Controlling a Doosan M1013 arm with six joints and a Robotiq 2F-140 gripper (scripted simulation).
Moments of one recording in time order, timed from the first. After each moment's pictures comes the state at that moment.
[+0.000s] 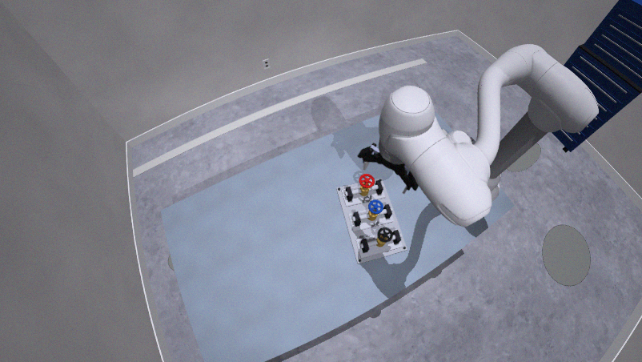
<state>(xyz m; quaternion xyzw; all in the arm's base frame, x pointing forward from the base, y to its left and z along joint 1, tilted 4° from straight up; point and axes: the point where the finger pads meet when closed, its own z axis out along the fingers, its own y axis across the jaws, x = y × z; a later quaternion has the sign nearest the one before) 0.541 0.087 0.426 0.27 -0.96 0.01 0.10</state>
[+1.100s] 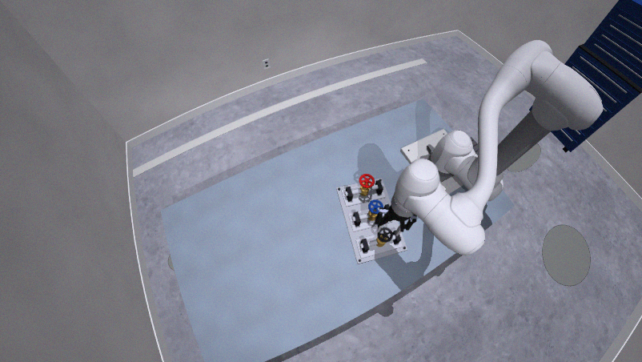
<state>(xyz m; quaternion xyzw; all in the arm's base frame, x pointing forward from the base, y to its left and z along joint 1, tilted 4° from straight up) 0.526 0.204 0.203 0.43 -0.90 -0.03 0.00</state>
